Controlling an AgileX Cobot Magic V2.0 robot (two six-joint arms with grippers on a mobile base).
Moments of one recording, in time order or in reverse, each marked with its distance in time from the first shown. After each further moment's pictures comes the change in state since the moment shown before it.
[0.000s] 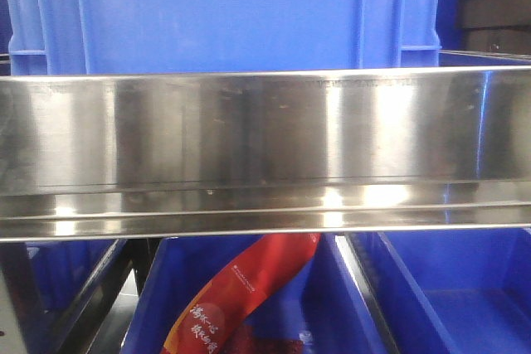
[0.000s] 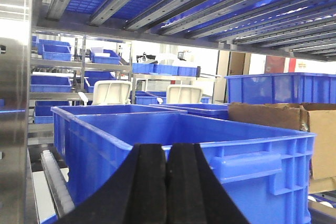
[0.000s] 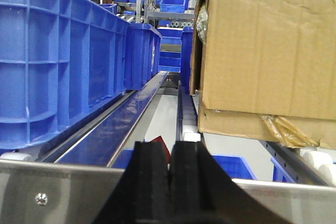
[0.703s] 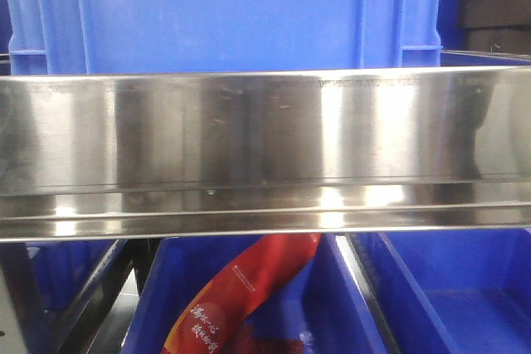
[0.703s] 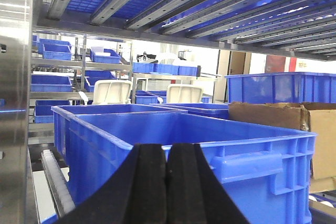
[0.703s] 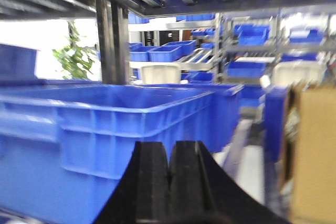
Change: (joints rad) left arm 0.000 0.002 0.000 0.000 0.000 0.000; right arm 0.258 0.189 -0.337 0.127 0.056 -0.123
